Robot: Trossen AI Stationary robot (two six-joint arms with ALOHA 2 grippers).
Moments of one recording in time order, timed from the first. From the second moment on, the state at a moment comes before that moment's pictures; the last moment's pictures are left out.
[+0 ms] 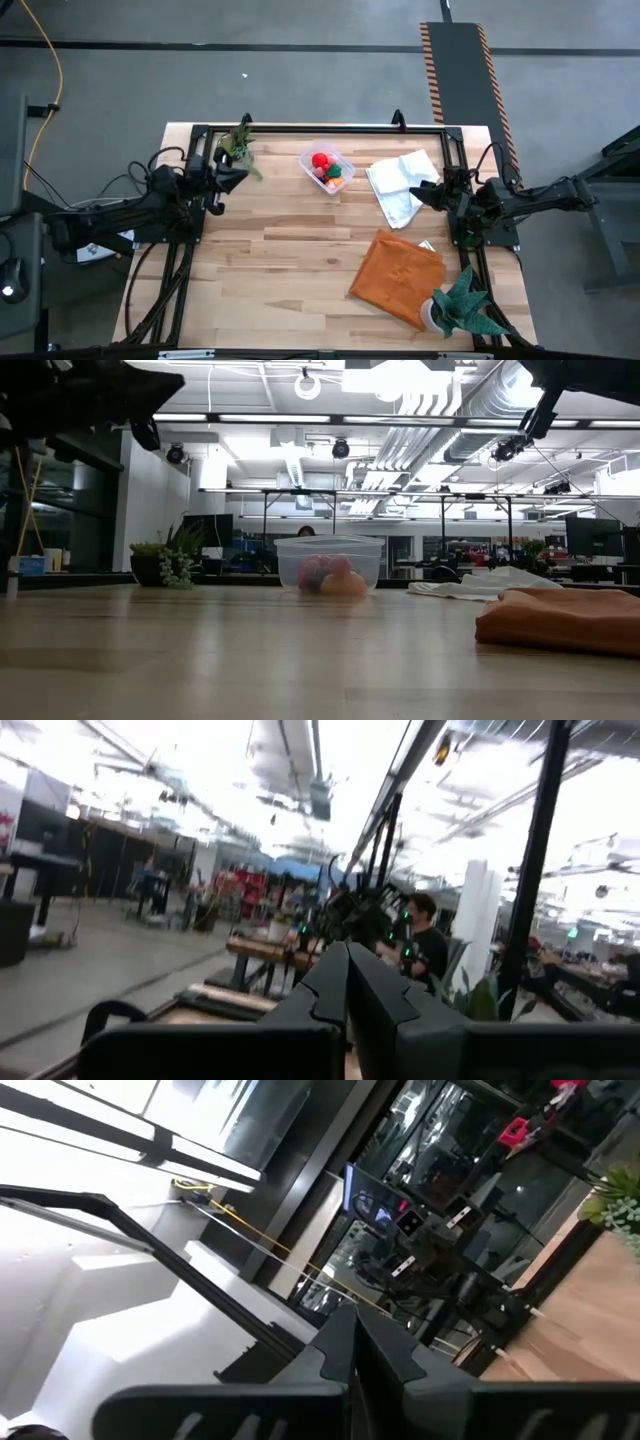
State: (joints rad) left arm 0.55 0.39 0.07 0.68 0.30 -0.34; right arm 0.14 0.35 0.17 0.55 0.19 0.93
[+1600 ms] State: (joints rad) left arm 0.25 0.33 0.01 0.07 0.32 -0.47; right arm 0.14 0.35 0.17 0.56 0.14 0.76
